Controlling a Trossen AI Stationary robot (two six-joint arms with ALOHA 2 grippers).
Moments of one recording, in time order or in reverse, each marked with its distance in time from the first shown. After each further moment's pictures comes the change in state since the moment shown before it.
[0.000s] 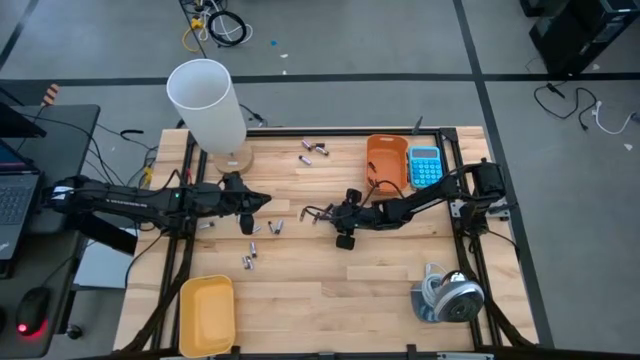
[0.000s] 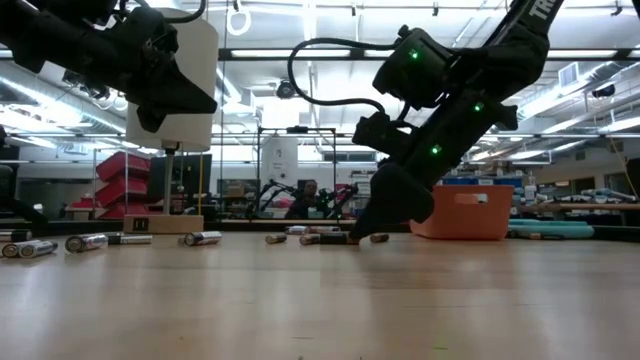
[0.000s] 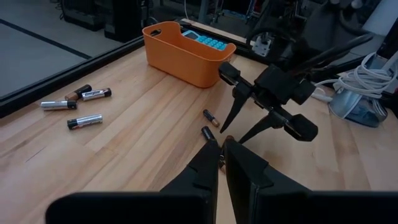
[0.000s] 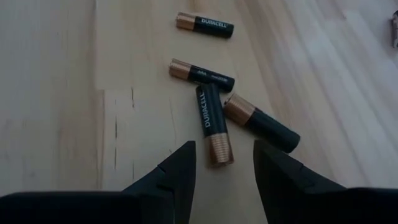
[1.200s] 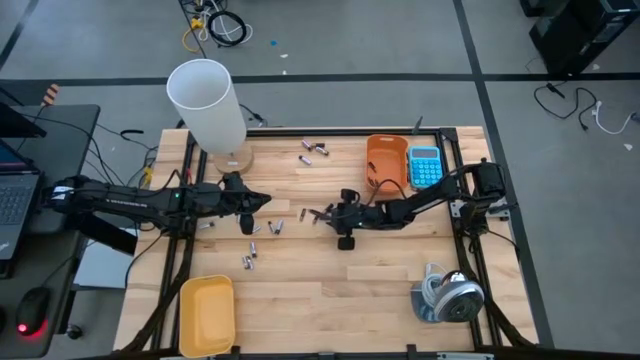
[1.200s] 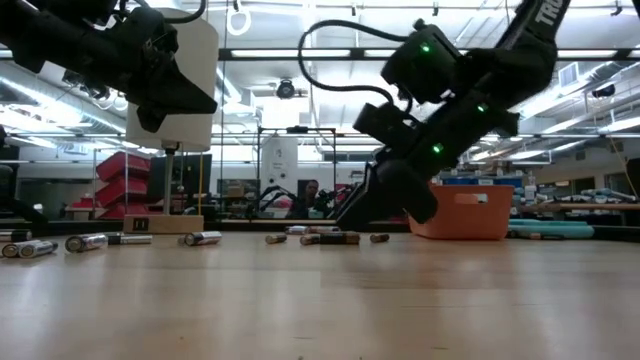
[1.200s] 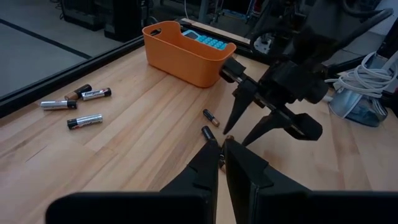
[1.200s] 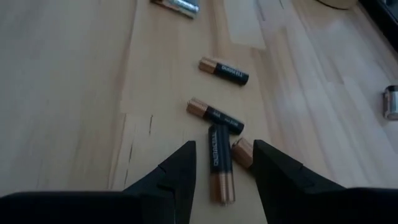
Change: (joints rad) left arm 0.000 0.000 0.000 -0.001 0.000 0.000; right arm 0.000 0.000 -0.068 0.227 -0.035 -0.231
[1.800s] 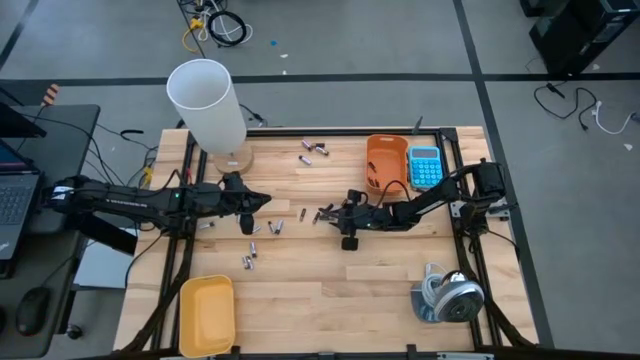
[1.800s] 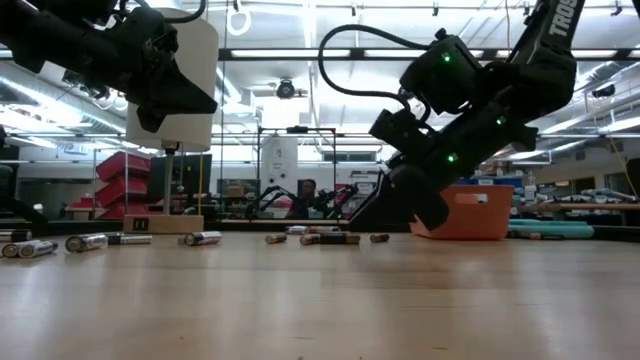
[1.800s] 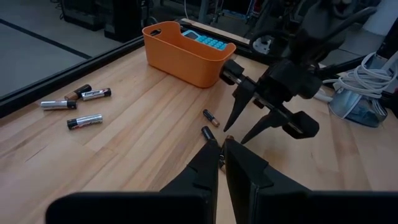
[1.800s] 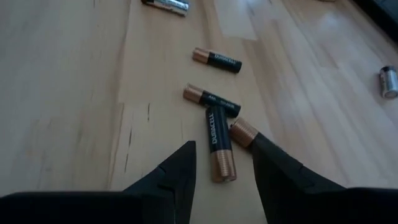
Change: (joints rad) left arm 0.000 0.000 0.000 0.001 0.000 -0.001; right arm 0.000 0.000 -0.090 0.138 0.007 0.083
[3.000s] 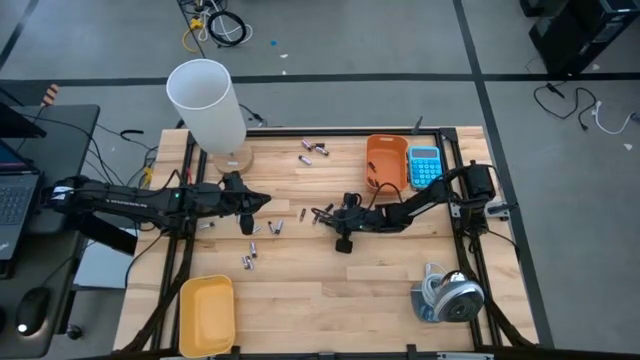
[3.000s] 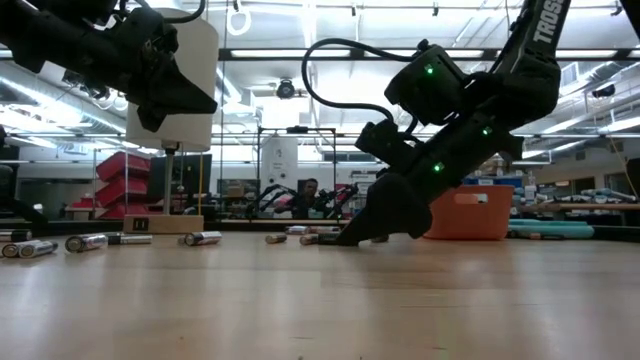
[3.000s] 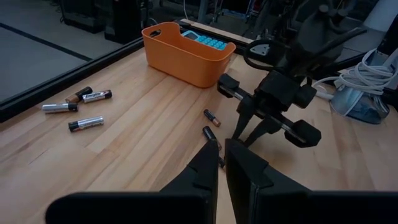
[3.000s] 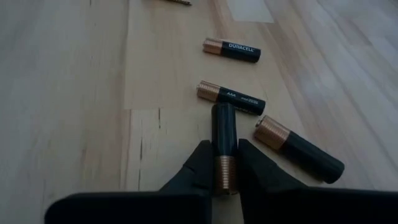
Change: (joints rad) left arm 0.000 0.000 0.000 0.000 0.000 0.020; right arm -0.004 0.098 0.069 -0.038 -0.041 0.105
